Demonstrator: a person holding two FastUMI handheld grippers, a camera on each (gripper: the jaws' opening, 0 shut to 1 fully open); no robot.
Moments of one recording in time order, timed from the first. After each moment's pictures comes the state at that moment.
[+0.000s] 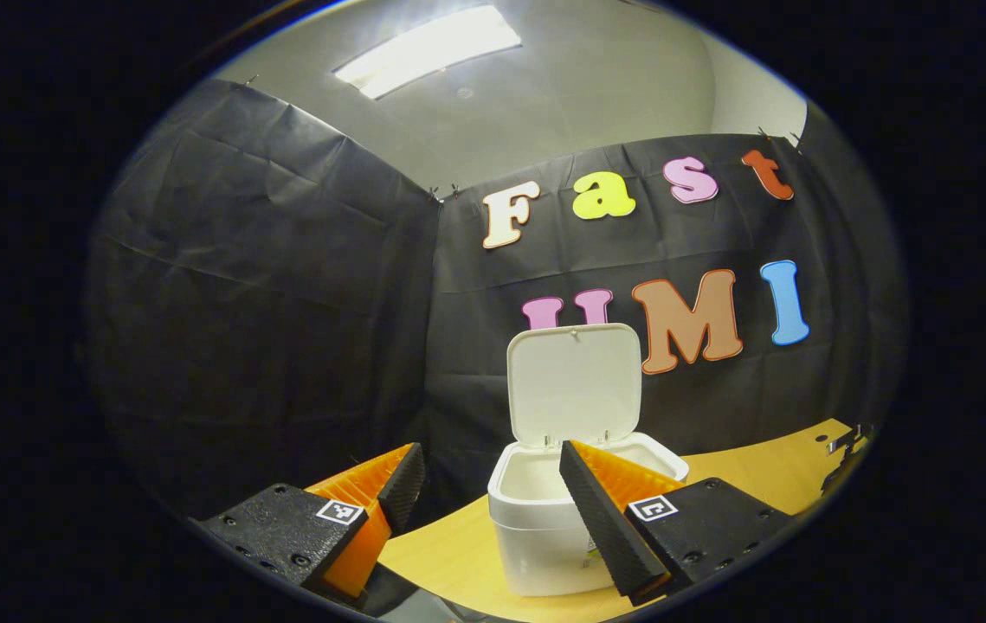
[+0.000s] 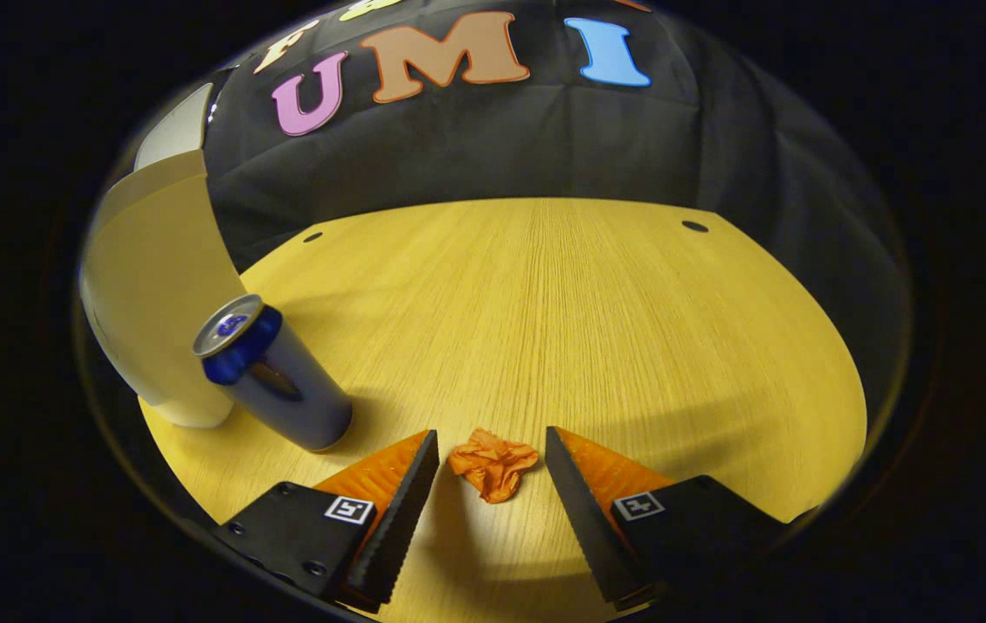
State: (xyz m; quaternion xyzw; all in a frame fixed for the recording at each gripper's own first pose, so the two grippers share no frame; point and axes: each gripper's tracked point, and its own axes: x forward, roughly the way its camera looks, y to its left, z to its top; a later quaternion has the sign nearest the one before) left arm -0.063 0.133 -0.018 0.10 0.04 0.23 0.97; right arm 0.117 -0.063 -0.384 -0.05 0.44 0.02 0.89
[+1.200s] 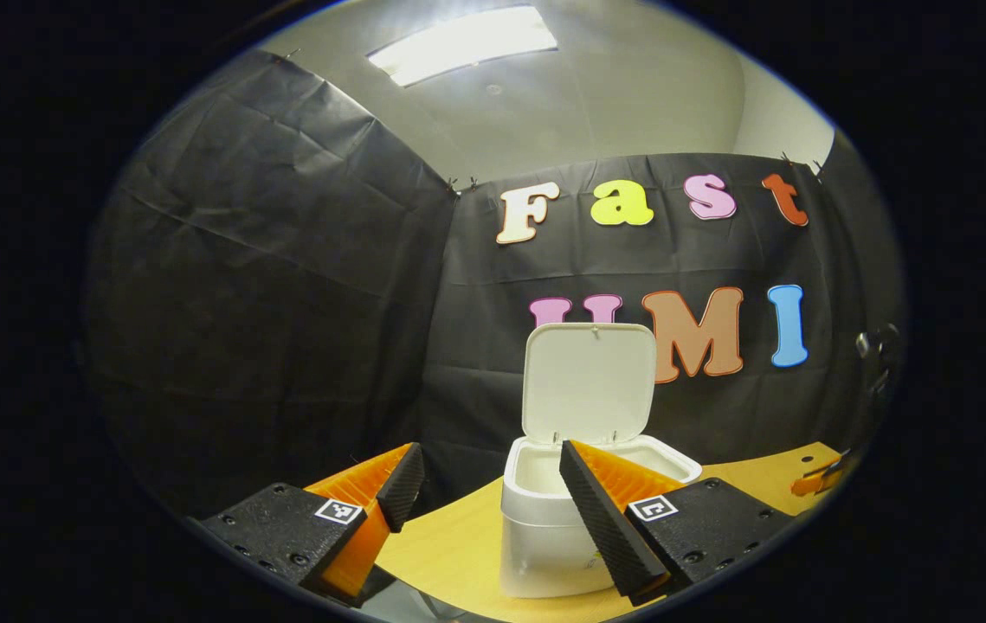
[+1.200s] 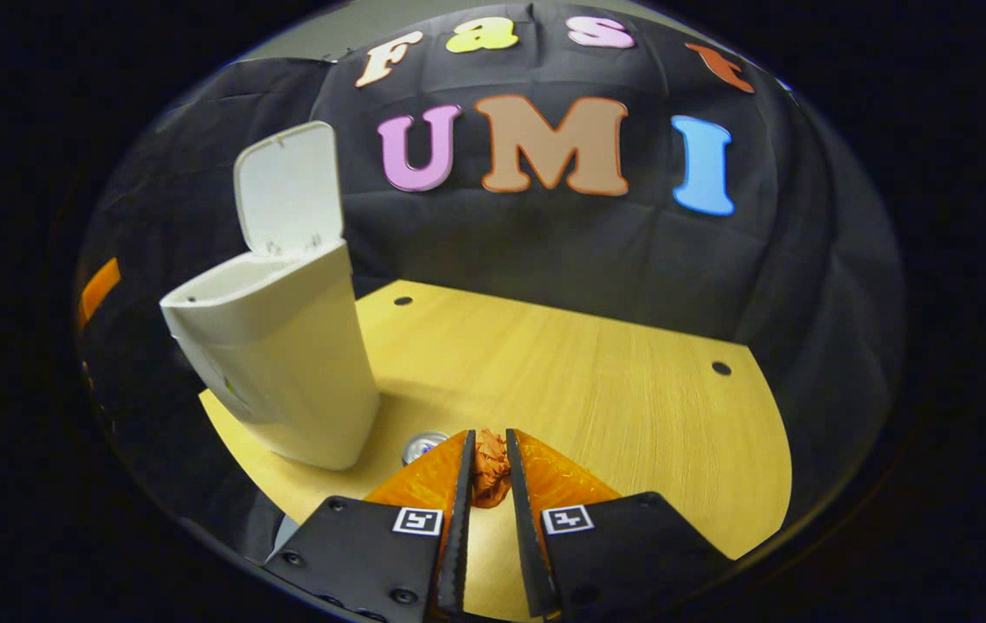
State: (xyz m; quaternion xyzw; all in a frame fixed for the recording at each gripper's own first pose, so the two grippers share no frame) left arm -0.068 0.168 -0.034 0.04 0.03 0.22 0.97; right arm 0.104 0.054 -0.157 -0.13 0.30 0.16 0.93
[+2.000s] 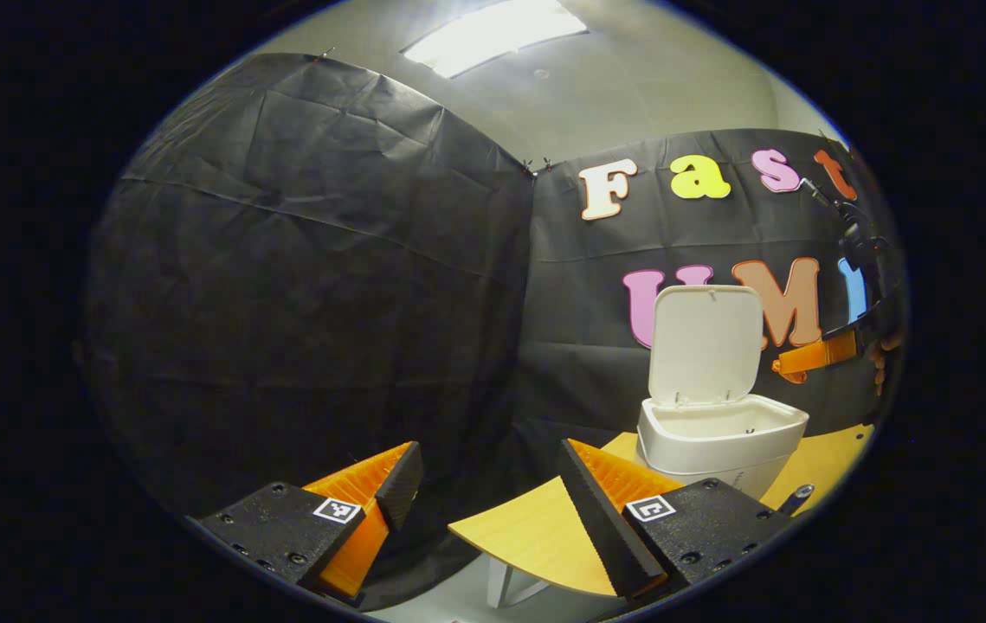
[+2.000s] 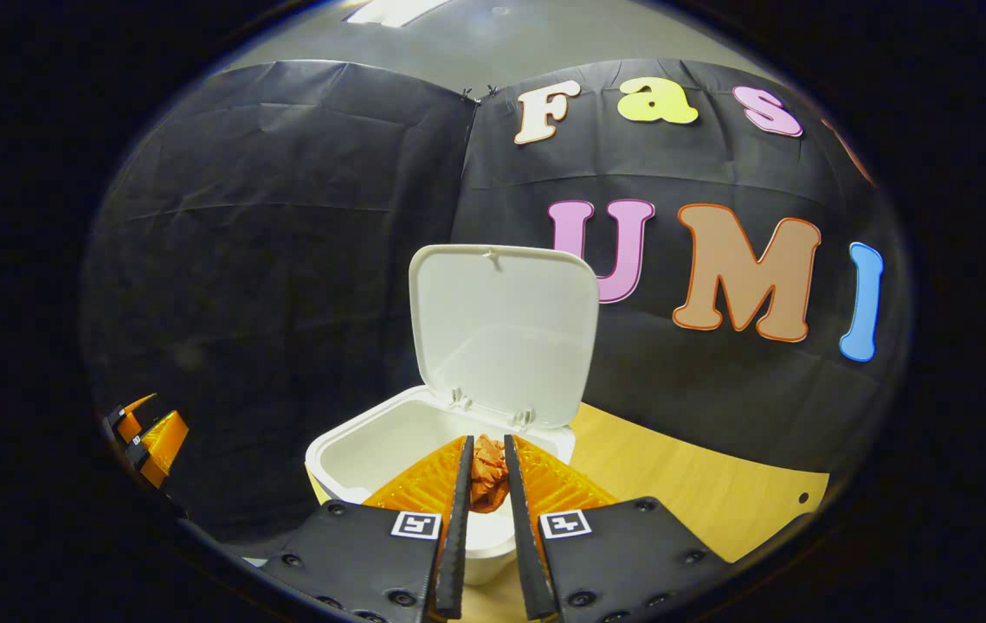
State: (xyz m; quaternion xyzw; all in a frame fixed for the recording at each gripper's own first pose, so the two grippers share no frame) left arm -0.173 0.267 -0.038 0.08 0.06 0.36 0.93; right arm 0.147 0.282 -0.086 -0.15 0.20 0.36 0.90
